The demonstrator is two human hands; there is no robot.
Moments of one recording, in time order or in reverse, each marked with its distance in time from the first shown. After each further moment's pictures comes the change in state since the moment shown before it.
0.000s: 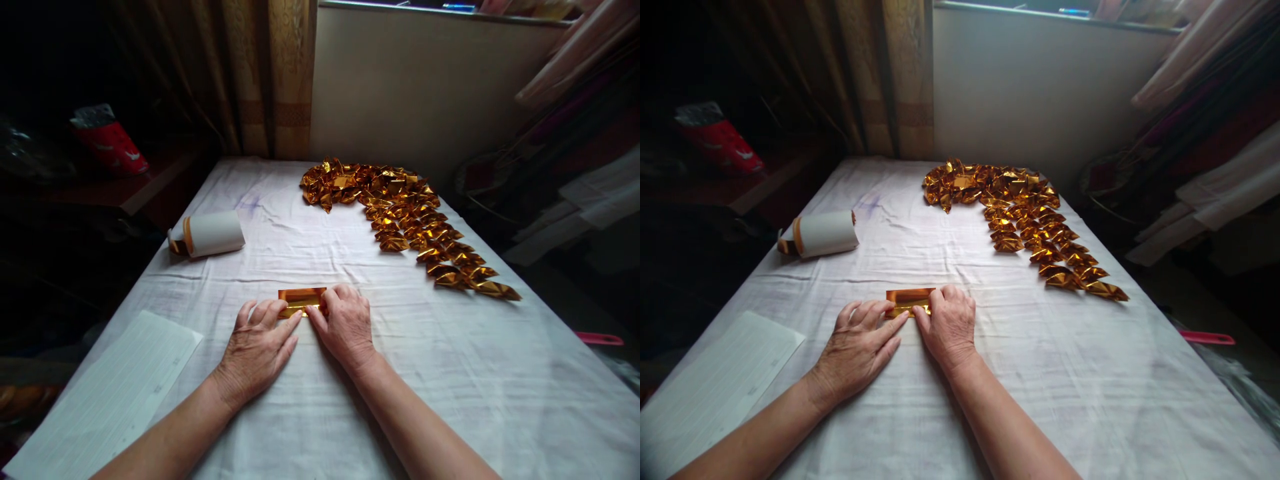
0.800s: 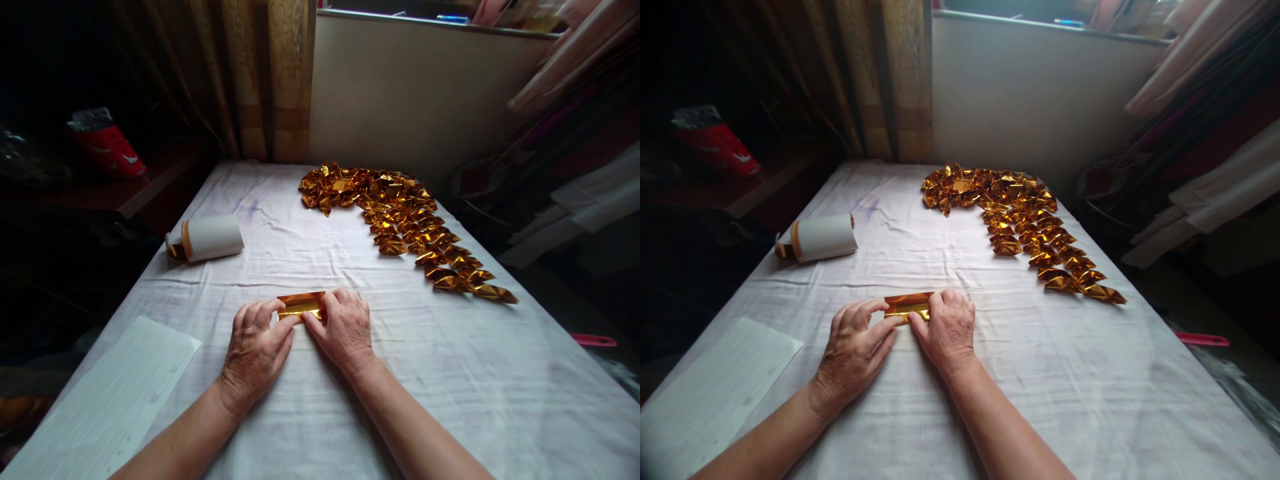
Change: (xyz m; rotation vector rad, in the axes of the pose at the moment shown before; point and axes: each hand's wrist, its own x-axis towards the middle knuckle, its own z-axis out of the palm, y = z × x) left_hand 0.009 0.003 -0.008 -0.062 0.167 -0.047; right_hand -0.001 -0.002 0.002 -0.022 0.041 -0.009
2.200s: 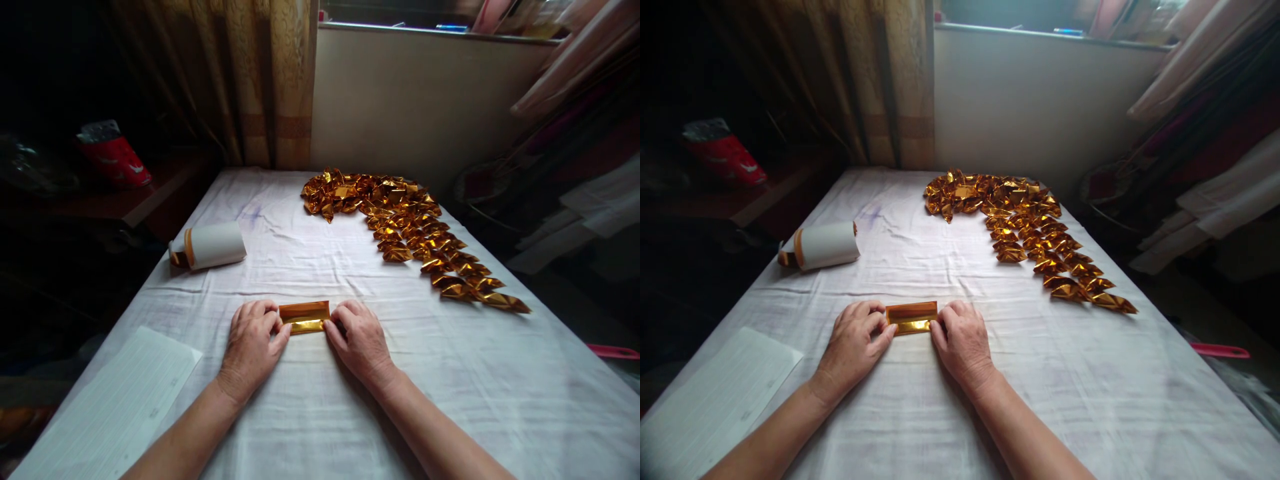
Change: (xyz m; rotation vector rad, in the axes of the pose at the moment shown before) left_hand 0.013 -0.018 0.009 -0.138 -0.109 -0.247; right_hand -0.001 0.034 0.008 0.267 0.065 -0.179
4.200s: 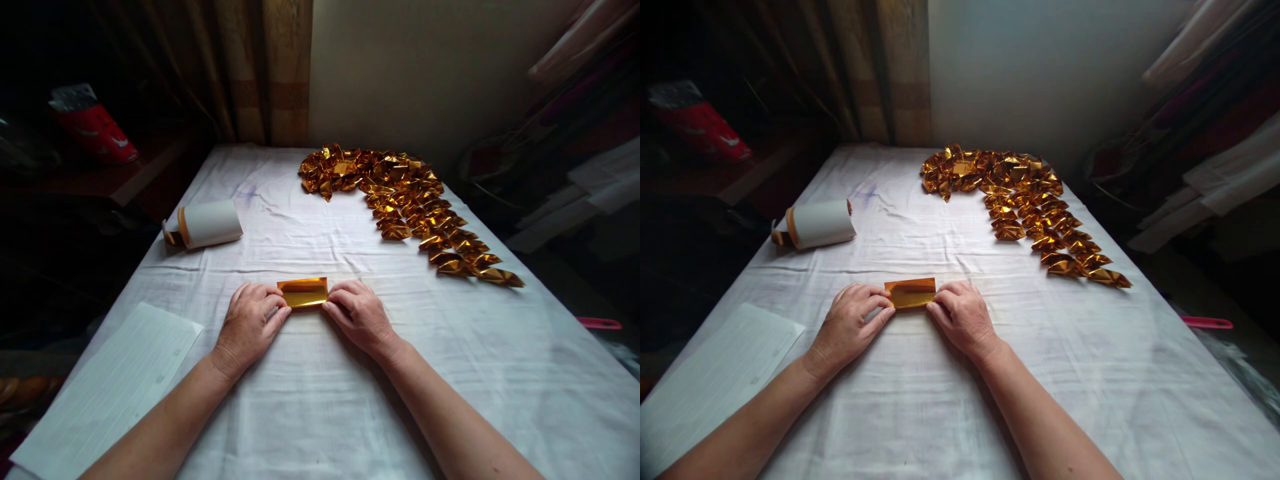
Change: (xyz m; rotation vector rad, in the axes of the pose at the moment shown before) left_hand -0.007 -0.005 -0.008 -0.038 -0.103 0.135; right_hand -0.004 0.012 -0.012 0.159 -0.055 -0.157
